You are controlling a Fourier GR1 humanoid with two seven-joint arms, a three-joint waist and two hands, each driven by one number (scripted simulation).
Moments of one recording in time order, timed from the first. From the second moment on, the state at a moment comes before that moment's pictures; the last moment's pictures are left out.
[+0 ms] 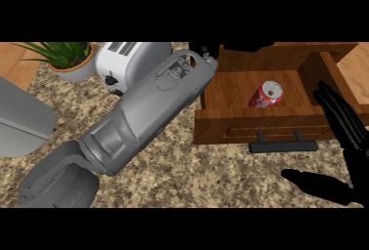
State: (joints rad) left arm -1.45 0.00 -0.61 -0.45 0.70 0.85 -0.10; right arm -0.01 -0.24 0.01 -2.08 0.72 0.12 -0.01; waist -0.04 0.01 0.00
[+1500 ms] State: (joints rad) left arm -1.24 0.35 -0.63 -0.93 0.57 0.79 0.21; right arm -0.47 -0.17 -0.03 -1.10 1.18 -0.42 -0.12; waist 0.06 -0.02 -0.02
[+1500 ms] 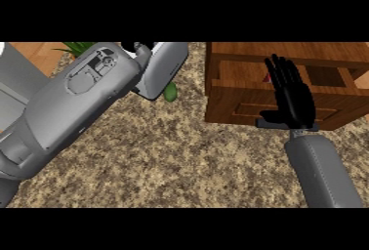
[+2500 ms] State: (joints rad) left arm -0.96 0.51 -0.63 -1.26 0.51 0.79 0.27; right arm -0.89 -0.18 -0.20 -0.48 1.23 -0.74 -0.10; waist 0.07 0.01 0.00
